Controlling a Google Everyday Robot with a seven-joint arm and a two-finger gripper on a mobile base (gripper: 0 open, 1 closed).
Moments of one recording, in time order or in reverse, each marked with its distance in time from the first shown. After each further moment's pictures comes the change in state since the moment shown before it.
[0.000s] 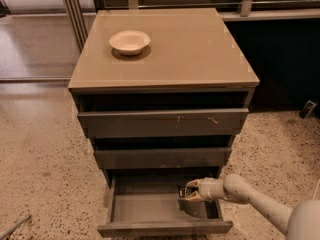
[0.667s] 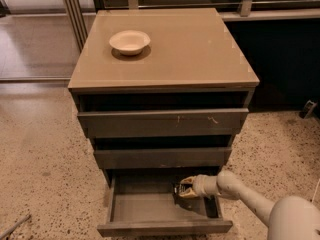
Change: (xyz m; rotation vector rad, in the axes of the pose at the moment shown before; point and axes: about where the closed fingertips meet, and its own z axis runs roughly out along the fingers) arm 0.006 -0.012 0.038 -0.010 -0.035 -0.014
